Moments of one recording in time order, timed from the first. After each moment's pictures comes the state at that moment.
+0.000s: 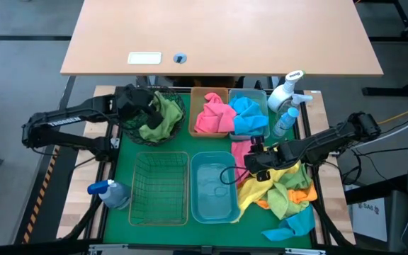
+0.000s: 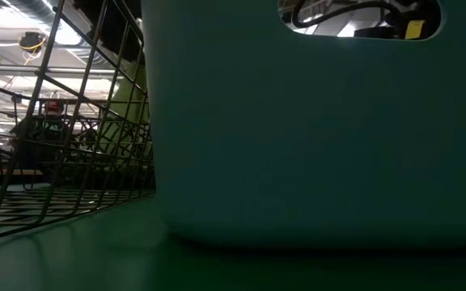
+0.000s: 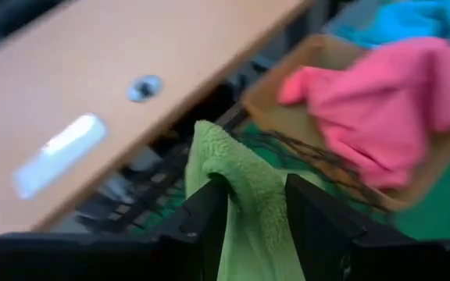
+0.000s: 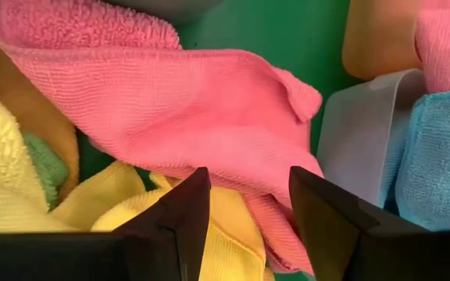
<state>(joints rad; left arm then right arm) 0.28 0.99 1.03 -0.78 -0.55 -0.22 0.30 1.36 0.87 -0.77 0.37 -0.01</state>
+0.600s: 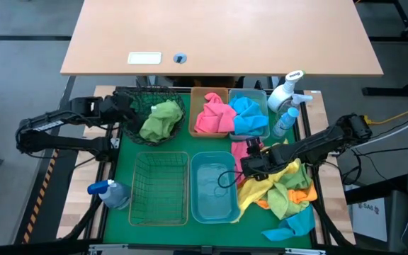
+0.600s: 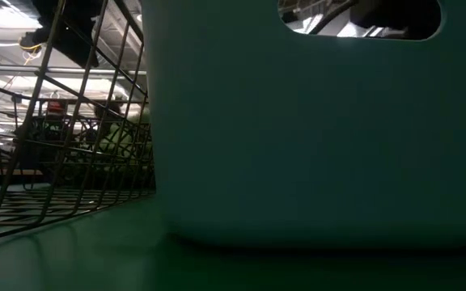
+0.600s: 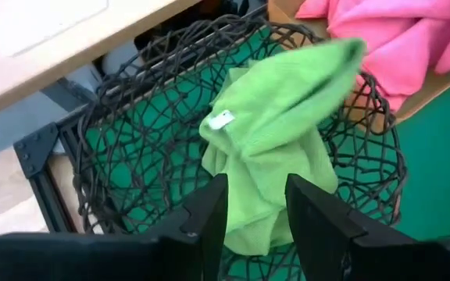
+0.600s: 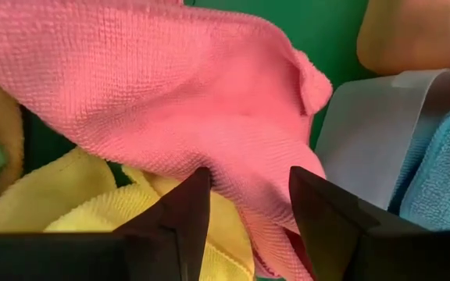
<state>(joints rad) 0.28 0.81 1.03 -1.18 -0.45 -0.57 0.30 1.49 0.87 -0.76 0.44 -0.09</state>
